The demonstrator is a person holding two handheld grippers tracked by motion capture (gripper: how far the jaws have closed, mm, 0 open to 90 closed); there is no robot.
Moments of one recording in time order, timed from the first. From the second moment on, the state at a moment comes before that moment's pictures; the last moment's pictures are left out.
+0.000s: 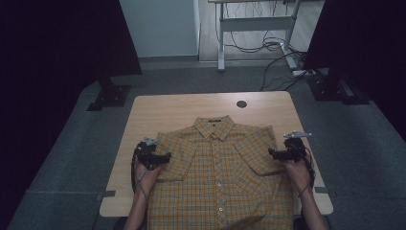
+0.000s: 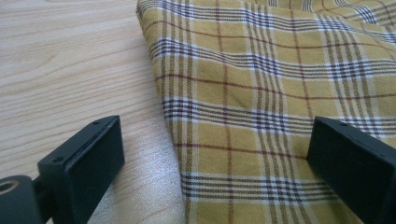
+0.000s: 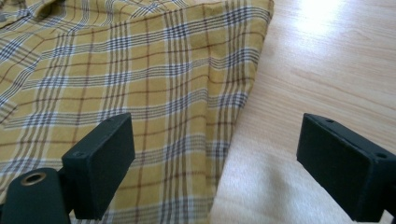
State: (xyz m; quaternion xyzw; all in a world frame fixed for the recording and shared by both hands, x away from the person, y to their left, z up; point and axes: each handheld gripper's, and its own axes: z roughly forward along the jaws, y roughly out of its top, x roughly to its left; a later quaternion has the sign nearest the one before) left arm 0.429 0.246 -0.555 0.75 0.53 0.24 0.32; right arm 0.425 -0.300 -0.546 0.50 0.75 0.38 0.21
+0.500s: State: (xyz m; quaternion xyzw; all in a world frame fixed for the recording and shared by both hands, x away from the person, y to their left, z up) left arm 0.431 0.249 -0.555 0.75 0.52 0.24 0.33; right arm 0.449 -0.284 -0.557 0.49 0.77 0.36 0.20
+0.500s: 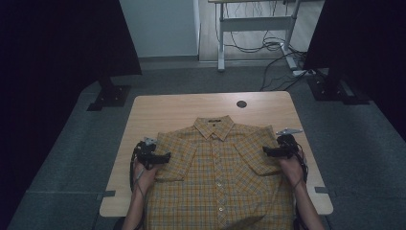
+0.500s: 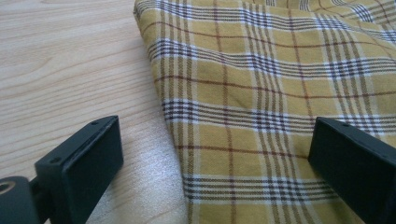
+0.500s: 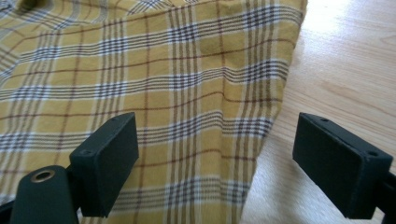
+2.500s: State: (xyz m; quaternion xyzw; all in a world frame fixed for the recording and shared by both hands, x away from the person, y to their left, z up) left arm 0.315 0.241 -0.484 0.75 0.34 0.37 0.43; right arm 0.333 -0.279 -0.490 0.40 0.75 0.47 0.25
